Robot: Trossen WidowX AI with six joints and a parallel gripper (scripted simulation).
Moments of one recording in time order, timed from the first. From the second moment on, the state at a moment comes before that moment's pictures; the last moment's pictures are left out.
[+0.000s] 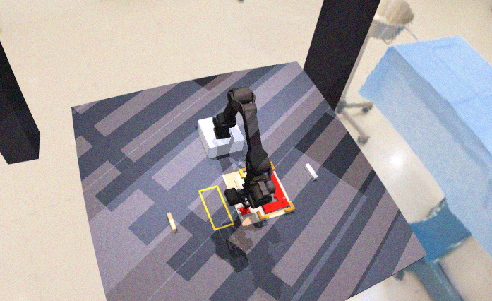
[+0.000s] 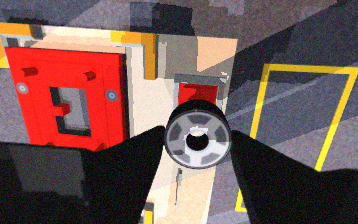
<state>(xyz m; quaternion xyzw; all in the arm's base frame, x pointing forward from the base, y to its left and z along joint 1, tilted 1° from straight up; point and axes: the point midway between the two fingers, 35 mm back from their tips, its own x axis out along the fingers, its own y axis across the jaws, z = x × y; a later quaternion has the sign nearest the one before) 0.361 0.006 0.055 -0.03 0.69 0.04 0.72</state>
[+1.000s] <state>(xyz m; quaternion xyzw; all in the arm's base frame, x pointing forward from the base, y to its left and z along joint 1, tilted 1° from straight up) 0.360 0.006 0.065 -0.03 0.69 0.04 0.72</state>
